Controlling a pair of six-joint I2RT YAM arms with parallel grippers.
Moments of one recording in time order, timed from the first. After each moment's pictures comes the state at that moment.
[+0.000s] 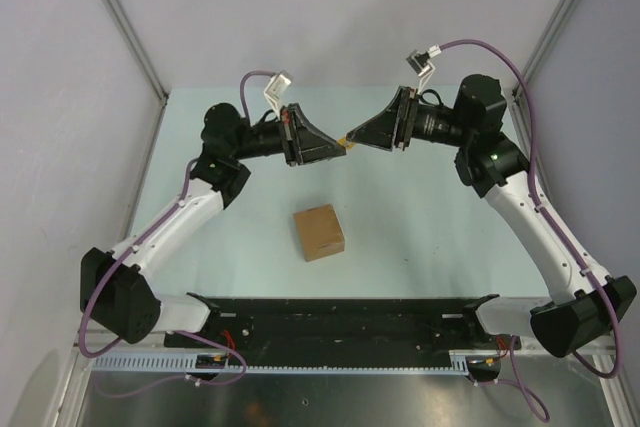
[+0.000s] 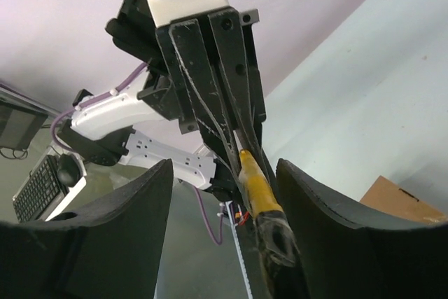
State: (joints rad) left arm -0.48 1.33 1.12 0.46 1.00 -0.84; right arm 0.44 1.27 1.40 -0.13 -0.86 0.75
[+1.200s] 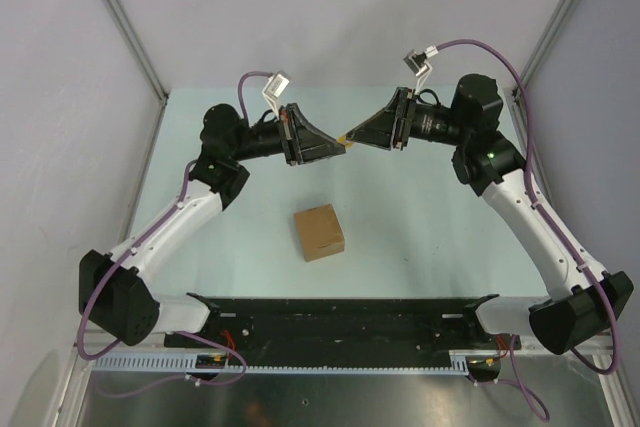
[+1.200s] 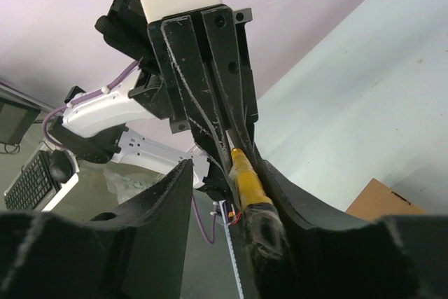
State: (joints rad) left arm -0.48 1.31 1.11 0.44 0.96 -0.84; right arm 0.44 1.28 1.39 -0.09 -0.88 0.74
